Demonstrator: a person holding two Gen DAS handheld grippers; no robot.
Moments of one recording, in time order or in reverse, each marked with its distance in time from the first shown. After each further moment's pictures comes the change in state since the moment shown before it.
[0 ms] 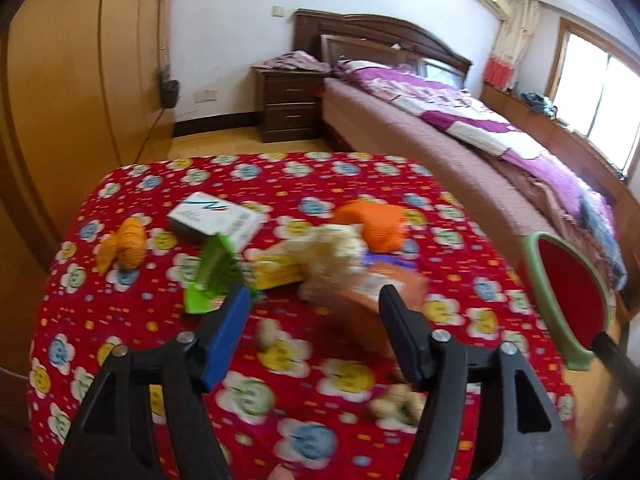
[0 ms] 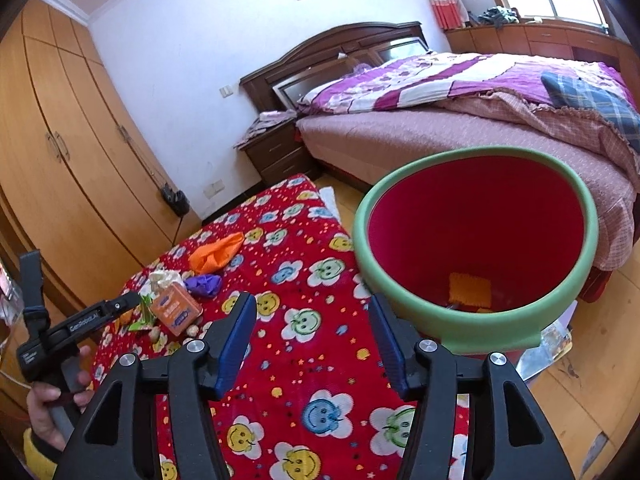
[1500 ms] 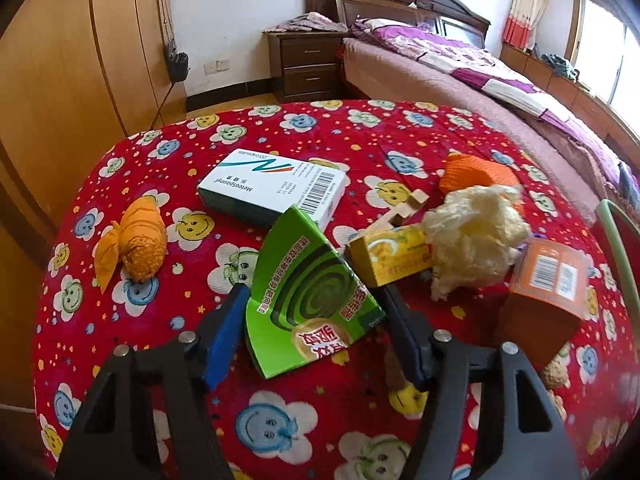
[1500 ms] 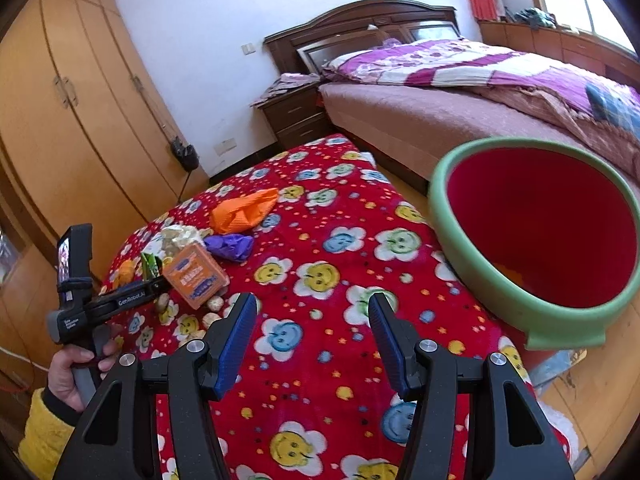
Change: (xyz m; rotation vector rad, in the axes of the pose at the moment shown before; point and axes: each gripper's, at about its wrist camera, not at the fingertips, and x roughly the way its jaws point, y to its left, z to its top) left arm 0.069 0.054 0.002 0.055 0.124 0.060; right arm 0.045 0.061 -0.007 -0.121 0.119 0.009
